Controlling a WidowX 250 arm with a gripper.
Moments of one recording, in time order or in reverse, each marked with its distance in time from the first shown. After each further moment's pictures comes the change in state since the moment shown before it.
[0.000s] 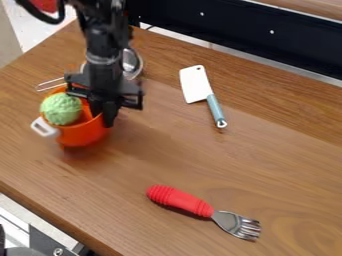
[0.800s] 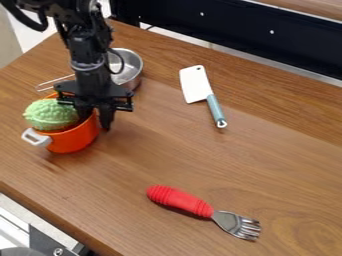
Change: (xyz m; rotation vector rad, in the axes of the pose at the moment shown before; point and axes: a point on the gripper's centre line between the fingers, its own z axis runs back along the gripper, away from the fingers) arm -0.002 0.008 -0.022 -0.090 0.011 0.051
